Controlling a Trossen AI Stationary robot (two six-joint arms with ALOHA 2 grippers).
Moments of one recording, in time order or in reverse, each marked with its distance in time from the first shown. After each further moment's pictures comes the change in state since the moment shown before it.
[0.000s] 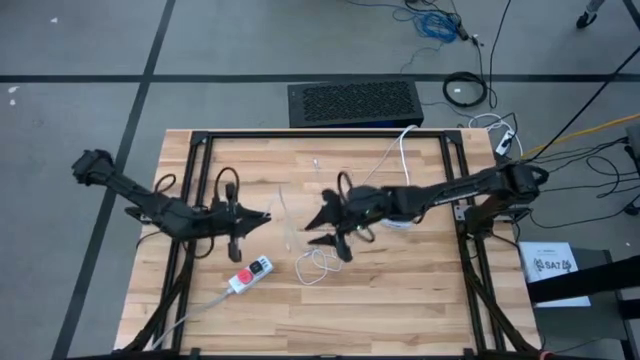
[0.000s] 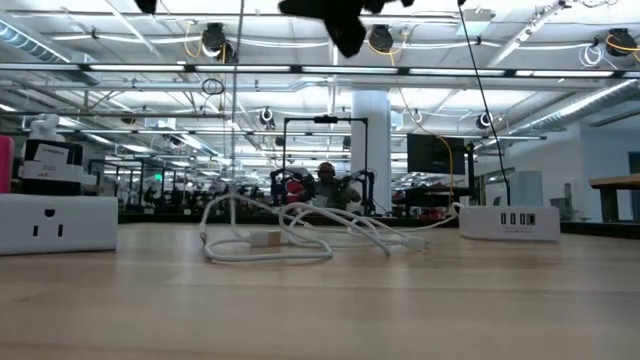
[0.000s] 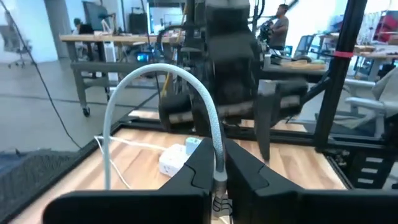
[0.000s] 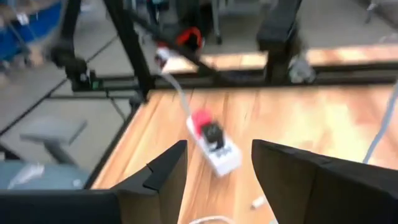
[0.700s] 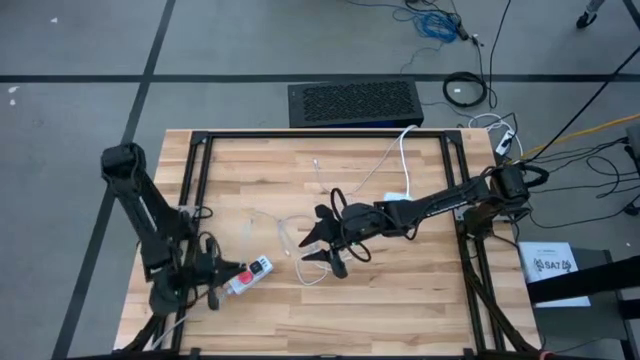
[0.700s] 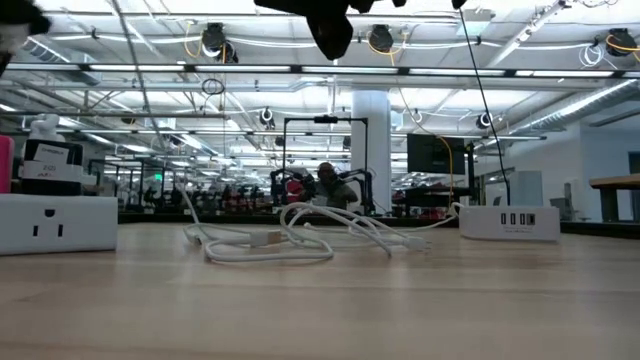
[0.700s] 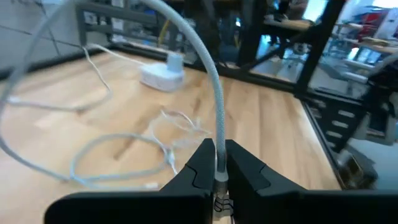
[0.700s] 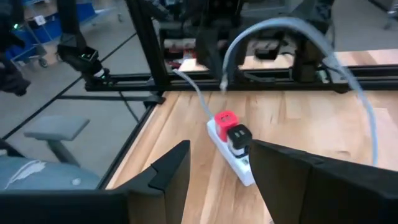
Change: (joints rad) left arm -0.697 0.370 -0.155 -0.146 -0.679 -0.834; right arm 0.082 0.087 0.000 0.129 0.041 0.020
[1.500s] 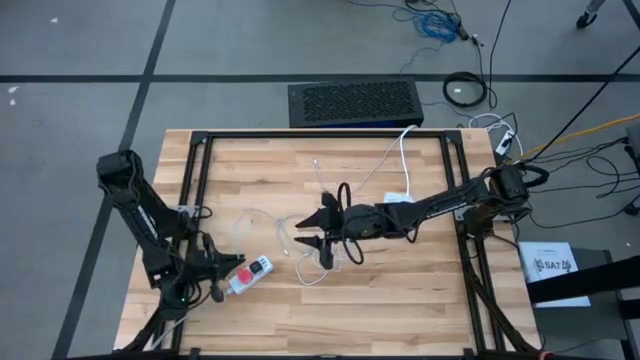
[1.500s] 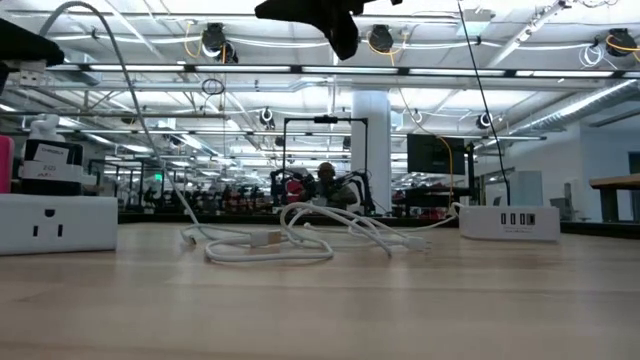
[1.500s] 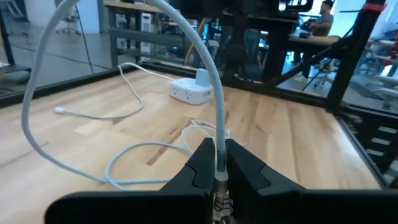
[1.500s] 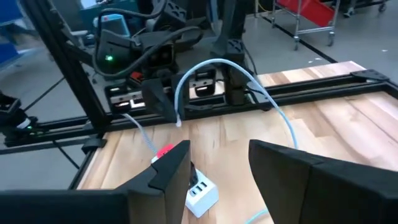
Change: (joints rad) left arm -0.004 0.106 -0.005 -0.215 -0.129 -0.278; right arm 0.016 0.007 0.000 0.080 0.307 0.072
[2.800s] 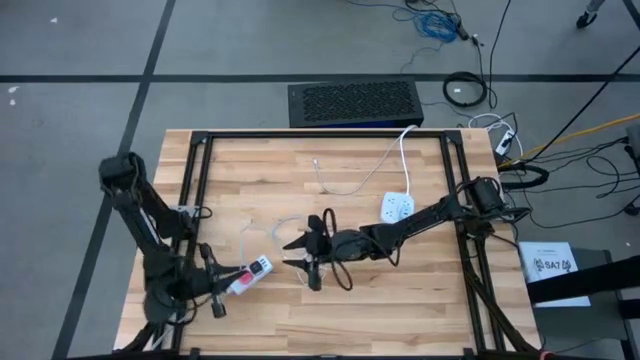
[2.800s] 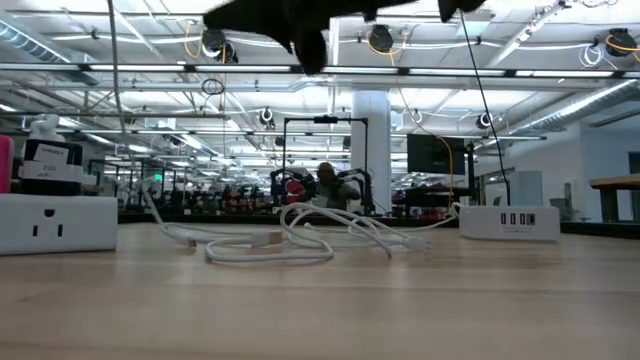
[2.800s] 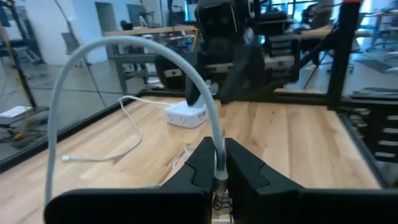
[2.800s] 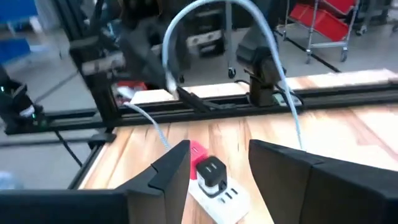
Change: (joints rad) left arm 0.002 0.039 0.096 0.583 -0.046 0.828; right arm 0.085 0.212 0.059 0.200 0.049 -0.059
